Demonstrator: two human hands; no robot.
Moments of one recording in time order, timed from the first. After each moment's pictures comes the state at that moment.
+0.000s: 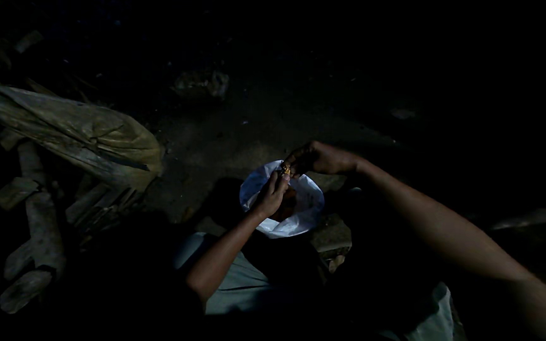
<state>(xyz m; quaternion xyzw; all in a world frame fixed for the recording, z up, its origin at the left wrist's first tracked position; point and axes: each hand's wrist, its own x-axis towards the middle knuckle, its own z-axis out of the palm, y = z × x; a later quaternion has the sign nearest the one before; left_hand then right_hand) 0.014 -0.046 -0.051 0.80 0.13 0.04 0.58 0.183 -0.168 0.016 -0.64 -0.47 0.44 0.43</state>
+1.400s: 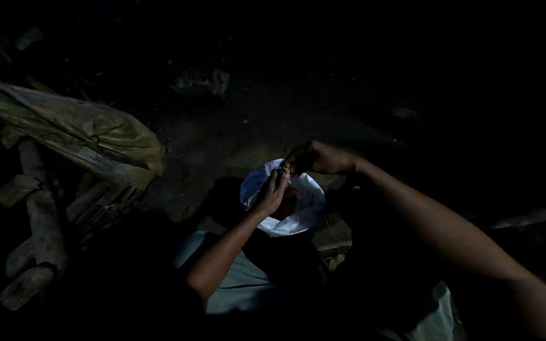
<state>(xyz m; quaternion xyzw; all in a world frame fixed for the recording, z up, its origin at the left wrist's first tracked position) 0.015 -0.045 -0.054 0.81 0.15 0.05 0.57 0.182 -0.166 0.009 -0.63 -0.50 0.41 0.43</state>
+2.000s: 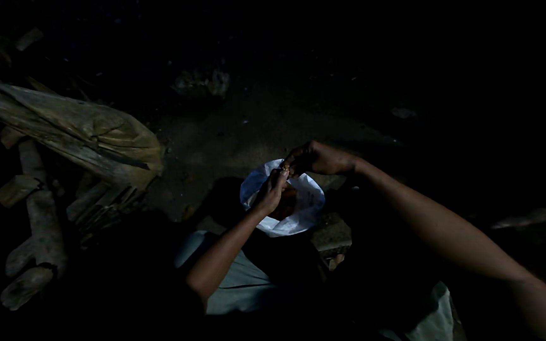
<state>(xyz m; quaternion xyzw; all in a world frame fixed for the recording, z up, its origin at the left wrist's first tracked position) 0.013 -0.049 -0.044 0.78 0.16 0.06 0.60 0.180 -0.166 0.011 -0.63 -0.50 0.42 0.43</state>
